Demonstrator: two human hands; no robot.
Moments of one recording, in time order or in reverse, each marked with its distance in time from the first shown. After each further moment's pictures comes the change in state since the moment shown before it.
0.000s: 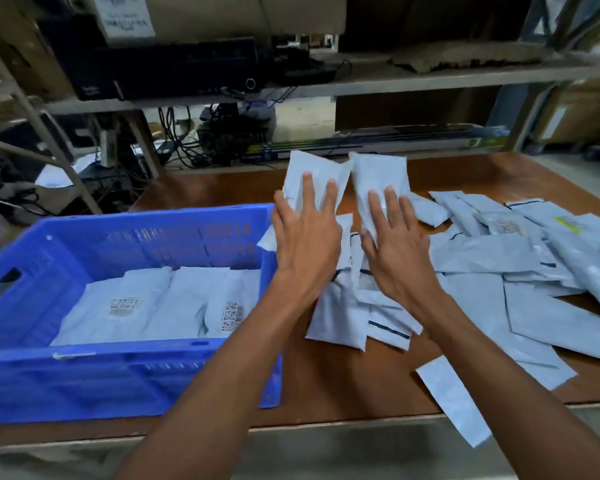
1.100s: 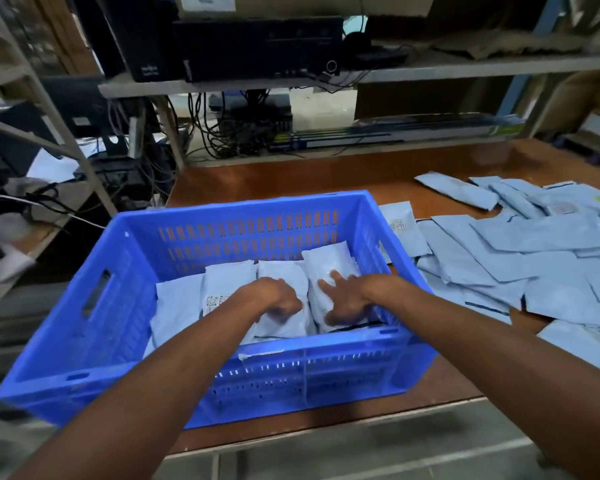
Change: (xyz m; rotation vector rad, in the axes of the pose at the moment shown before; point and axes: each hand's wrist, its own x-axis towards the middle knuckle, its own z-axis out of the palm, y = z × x) left_hand -0.039 -0.269 -0.014 0.115 -1.214 -0.007; right_hand 0.014 -0.224 0.143 -0.421 -1.181 -0.069
